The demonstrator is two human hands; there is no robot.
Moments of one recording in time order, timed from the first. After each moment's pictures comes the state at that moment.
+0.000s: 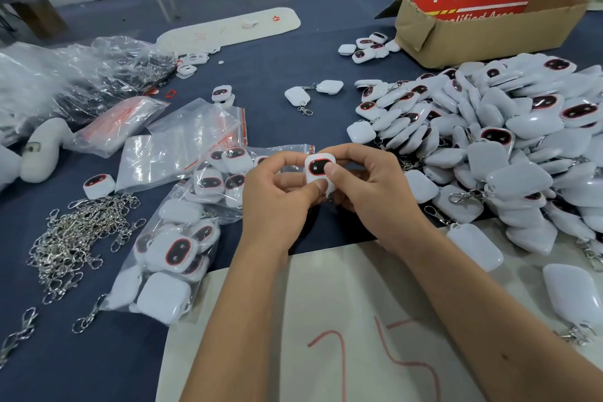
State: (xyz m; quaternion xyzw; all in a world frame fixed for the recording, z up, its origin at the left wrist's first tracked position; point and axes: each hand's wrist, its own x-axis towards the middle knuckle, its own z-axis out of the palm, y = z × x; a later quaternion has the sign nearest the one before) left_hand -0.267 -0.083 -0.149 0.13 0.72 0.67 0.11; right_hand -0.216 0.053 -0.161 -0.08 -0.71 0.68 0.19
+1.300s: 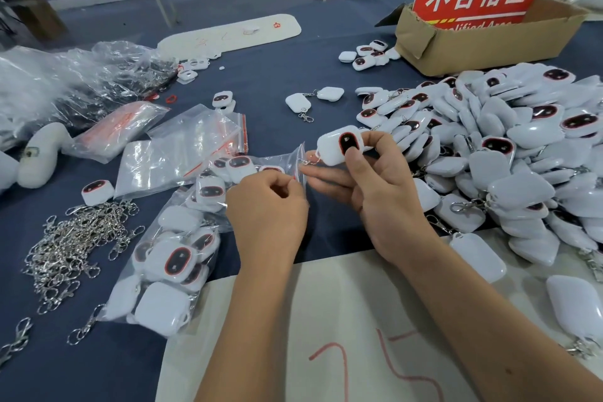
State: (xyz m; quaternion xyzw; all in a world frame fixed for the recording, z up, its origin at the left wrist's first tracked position) left_hand -0.271 -0.082 -0.147 0.06 0.88 0.46 -0.10; right_hand -0.218 0.046 -0.154 -0.01 -0.51 0.83 0.20
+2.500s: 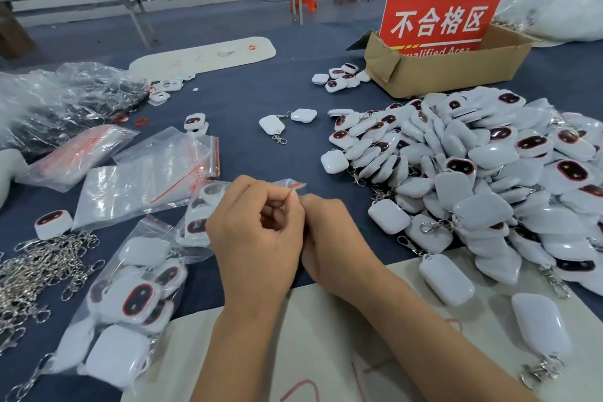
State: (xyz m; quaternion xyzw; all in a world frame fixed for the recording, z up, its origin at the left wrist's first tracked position) left_hand -0.256 -0.069 -0.148 0.24 0.78 0.50 -0.29; right_hand -0.220 0.038 -0.169 0.00 -0.87 0.42 0.24
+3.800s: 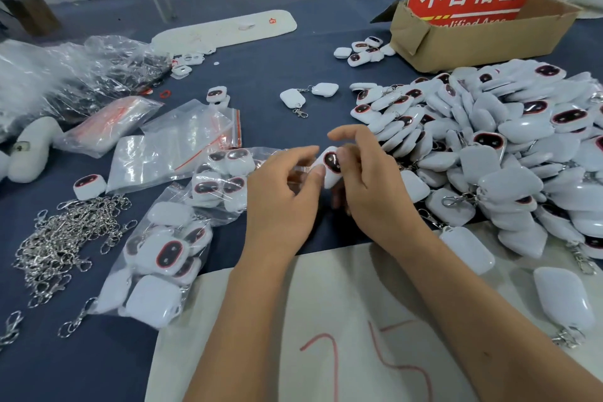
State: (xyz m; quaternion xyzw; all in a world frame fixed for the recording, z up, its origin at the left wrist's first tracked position) left_hand -0.271 -0.072 -0.153 0.23 0.81 0.54 -0.05; right_hand -0.218 0.060 -0.161 -0.08 -0.83 0.47 0.29
